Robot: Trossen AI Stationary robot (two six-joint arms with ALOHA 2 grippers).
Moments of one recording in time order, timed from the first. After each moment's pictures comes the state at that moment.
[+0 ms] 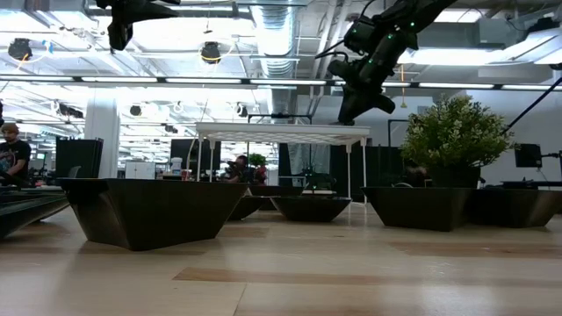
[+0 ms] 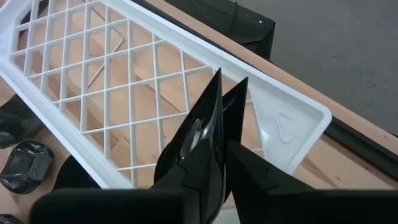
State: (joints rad) left arm -0.11 0.74 0.64 -0.20 -0.40 -0.56; right arm -0.70 1.56 1.34 -0.65 -0.13 0.27
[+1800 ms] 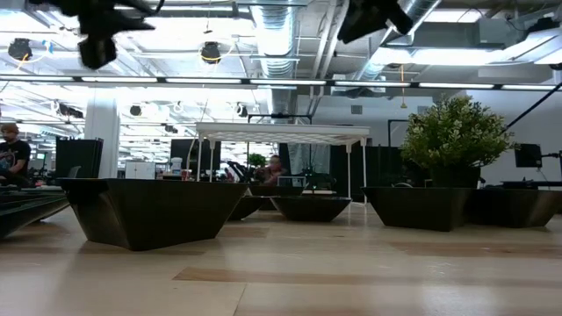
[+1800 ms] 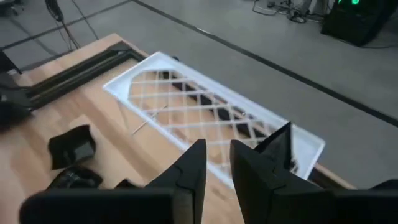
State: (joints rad) left arm -0.37 0.74 0.52 -0.25 -0.40 -0.84; right arm -0.07 1.28 1.34 -0.66 0.62 0.44
